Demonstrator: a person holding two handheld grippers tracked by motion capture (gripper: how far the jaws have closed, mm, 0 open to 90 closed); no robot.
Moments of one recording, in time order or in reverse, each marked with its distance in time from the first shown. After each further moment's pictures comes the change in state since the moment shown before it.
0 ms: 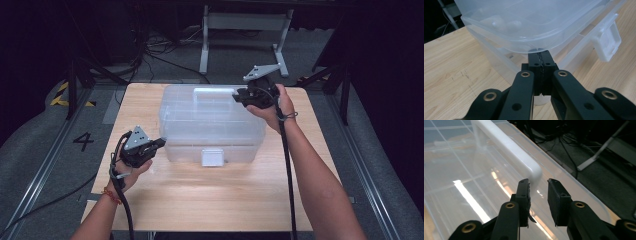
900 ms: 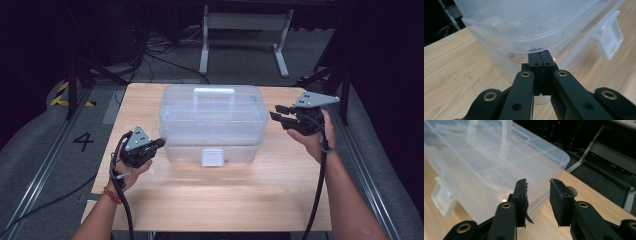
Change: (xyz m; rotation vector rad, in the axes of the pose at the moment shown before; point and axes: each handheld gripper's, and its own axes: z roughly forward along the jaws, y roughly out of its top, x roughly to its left) left arm -0.001 0.001 0.000 0.006 0.009 0.018; right arm -0.016 -0.103 -0.071 -0.127 -0.058 0.059
